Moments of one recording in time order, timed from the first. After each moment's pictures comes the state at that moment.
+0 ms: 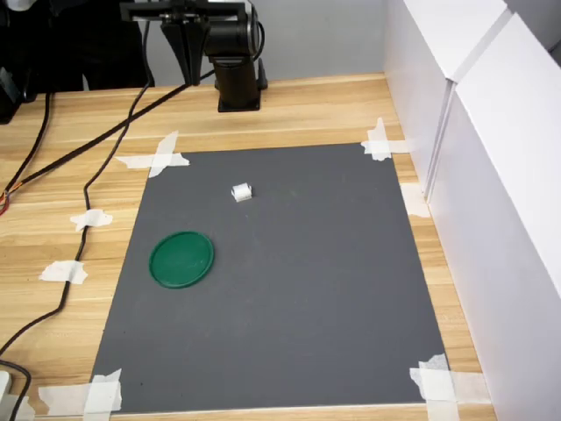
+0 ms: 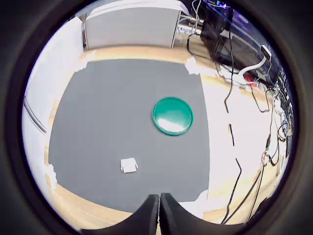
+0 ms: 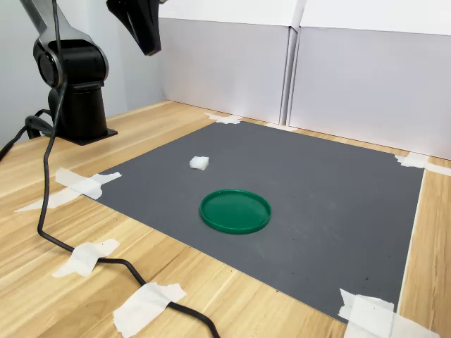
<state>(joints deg) -3.4 50.8 -46.5 -1.8 56.4 -10.9</state>
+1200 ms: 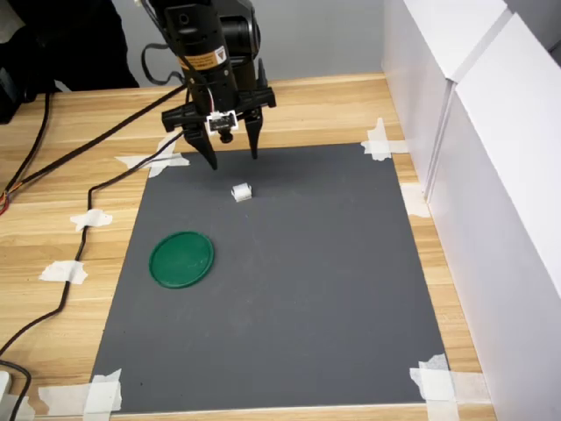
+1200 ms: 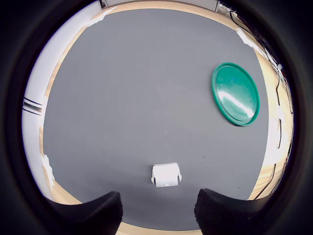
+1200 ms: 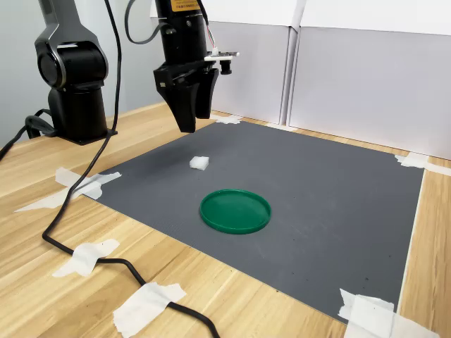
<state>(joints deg) 3.8 79.3 -47.5 4.1 48.2 -13.3</state>
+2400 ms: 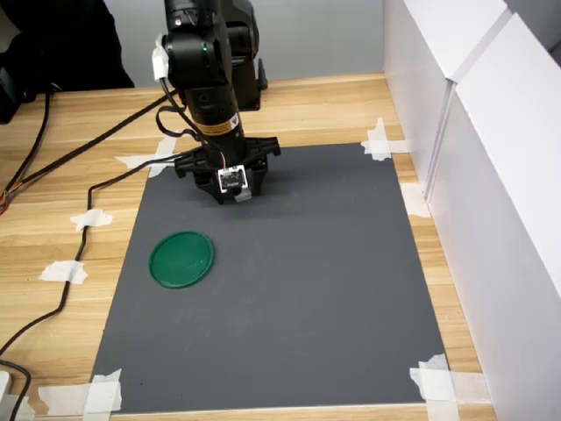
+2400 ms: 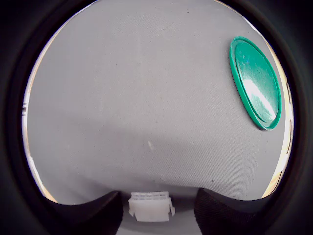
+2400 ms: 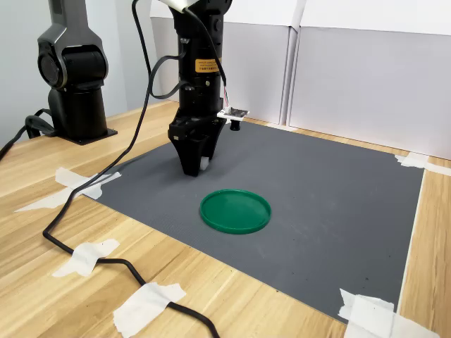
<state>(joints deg) 4.1 92.7 -47.8 1.0 41.0 -12.5</state>
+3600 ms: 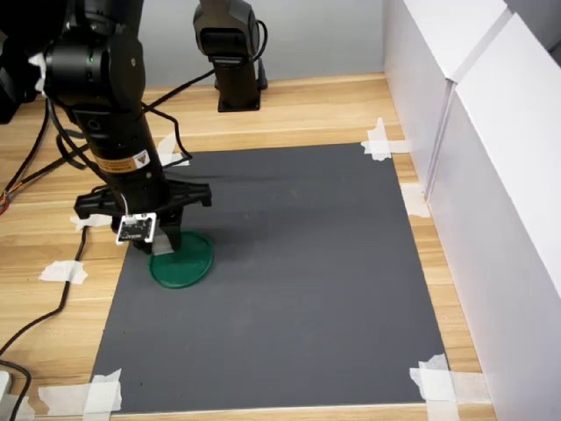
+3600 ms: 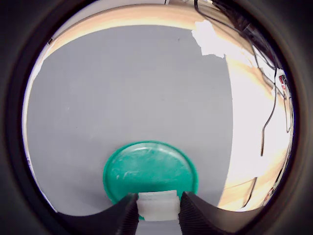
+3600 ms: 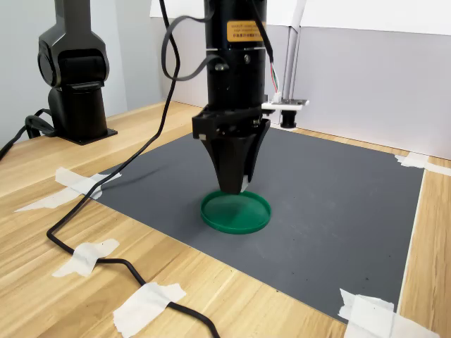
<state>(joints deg) -7.7 105.4 -75.4 -1.0 50.7 -15.4</state>
